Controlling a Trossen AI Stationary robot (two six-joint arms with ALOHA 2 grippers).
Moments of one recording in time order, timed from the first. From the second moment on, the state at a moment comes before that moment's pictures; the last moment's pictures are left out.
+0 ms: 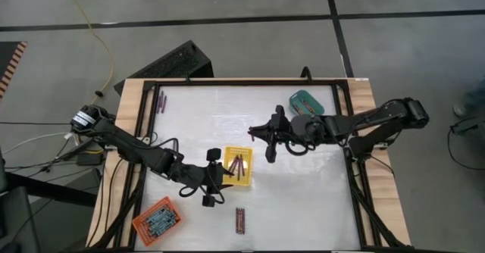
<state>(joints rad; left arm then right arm) -0.44 1.44 0.97 -0.04 -0.38 -0.08 0.19 1.22 1.06 0.00 0.40 0.21</state>
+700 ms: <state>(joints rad) -0.44 1.44 0.97 -0.04 -0.38 -0.08 0.19 1.22 1.06 -0.04 0.40 0.24</state>
